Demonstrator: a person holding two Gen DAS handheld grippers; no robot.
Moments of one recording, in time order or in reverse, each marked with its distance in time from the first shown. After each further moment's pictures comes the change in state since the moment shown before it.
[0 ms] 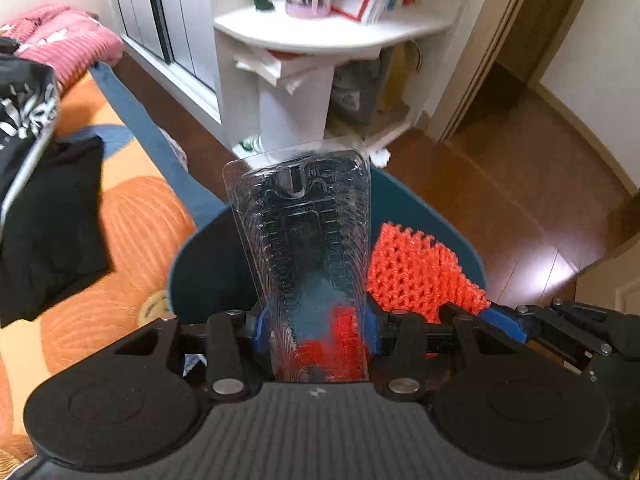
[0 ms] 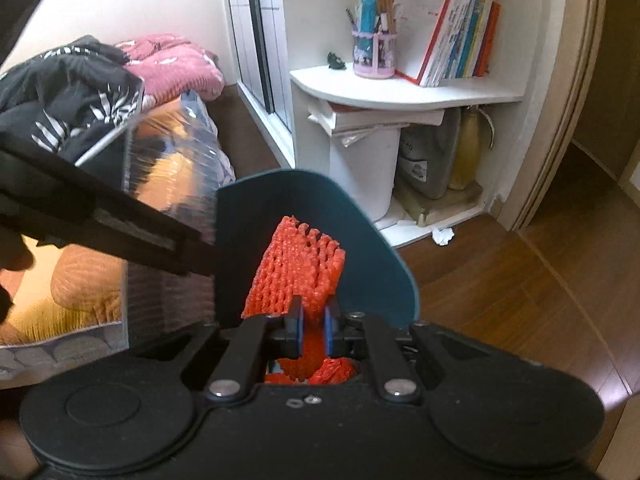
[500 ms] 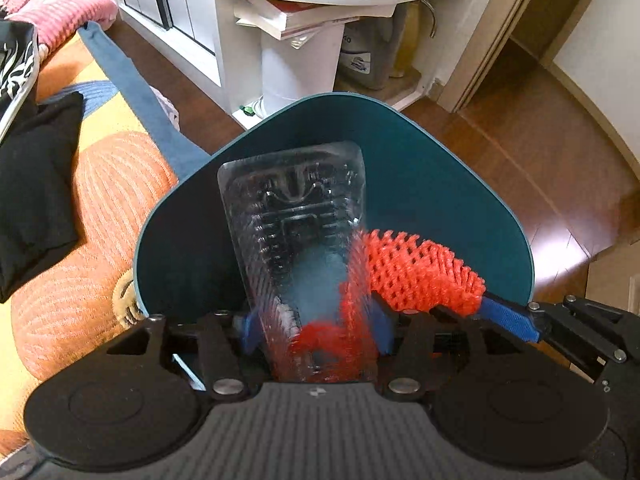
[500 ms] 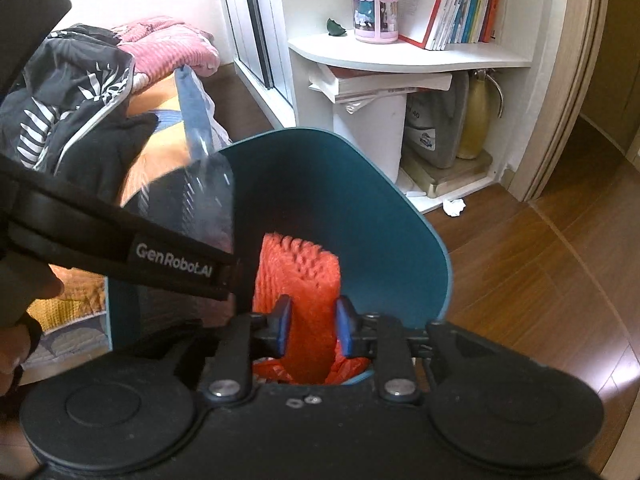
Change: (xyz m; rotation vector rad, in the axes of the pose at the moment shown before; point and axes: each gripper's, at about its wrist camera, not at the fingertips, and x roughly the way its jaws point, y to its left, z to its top) left arm 0.052 0.008 -0.009 -0.018 0.074 0.006; right arm 0.026 0.000 -0.010 0.039 0.063 0.023
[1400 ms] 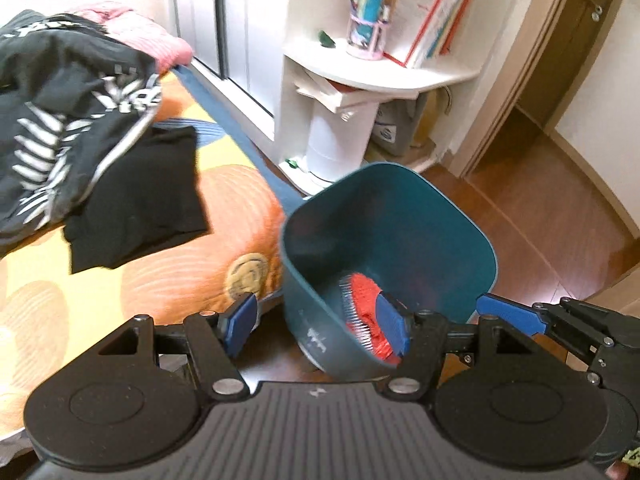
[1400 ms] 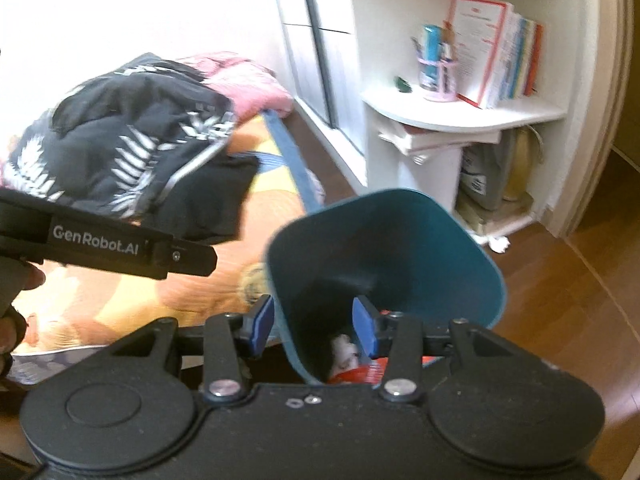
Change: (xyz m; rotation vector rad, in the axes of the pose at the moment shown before) left arm -0.159 0.063 -0.066 -0.088 -0.194 0.025; right arm -0.105 0.075 0.002 -0.058 -0.101 0.145
